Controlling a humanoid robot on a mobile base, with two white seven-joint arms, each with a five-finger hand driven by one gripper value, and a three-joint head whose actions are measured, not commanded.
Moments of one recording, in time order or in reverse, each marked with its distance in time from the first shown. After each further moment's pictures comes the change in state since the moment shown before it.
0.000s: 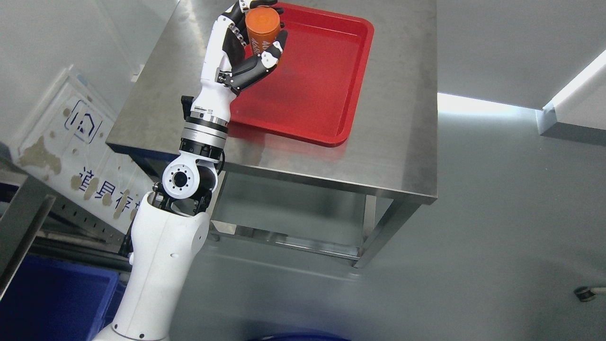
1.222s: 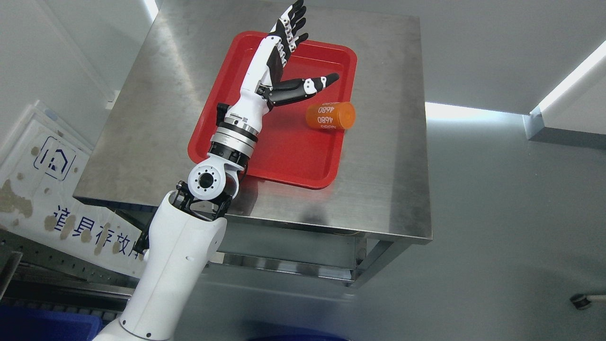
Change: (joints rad) left arm -0.023 0.000 -0.095 0.008 -0.006 0.061 -0.001; right arm 0.000 0.000 0.000 0.000 0.000 0.002 0.003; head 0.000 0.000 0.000
